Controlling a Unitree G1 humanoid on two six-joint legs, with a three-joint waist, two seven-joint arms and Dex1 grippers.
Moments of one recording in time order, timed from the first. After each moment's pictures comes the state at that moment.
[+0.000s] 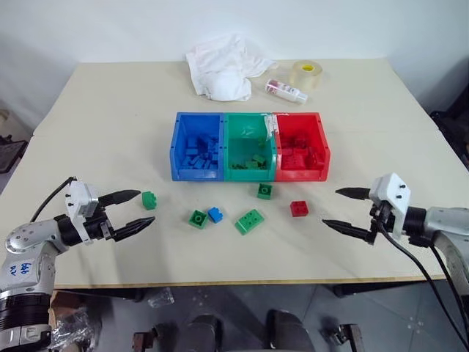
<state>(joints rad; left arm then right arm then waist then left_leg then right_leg) -0.20 0.74 0.32 0.24 -0.48 0.09 -1.21 -0.09 -0.91 -0.24 -0.13 0.39 0.34 1.08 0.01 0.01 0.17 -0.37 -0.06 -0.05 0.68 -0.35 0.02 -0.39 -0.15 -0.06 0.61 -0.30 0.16</state>
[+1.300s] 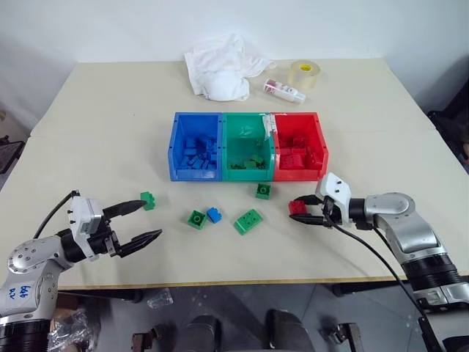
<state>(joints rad) -0.01 0.69 0.35 -0.01 -0.54 0.13 -1.13 -0.47 -0.70 0.13 0.17 0.22 0.25 1.10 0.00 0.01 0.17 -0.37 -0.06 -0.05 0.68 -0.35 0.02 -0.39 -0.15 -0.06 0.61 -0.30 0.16</state>
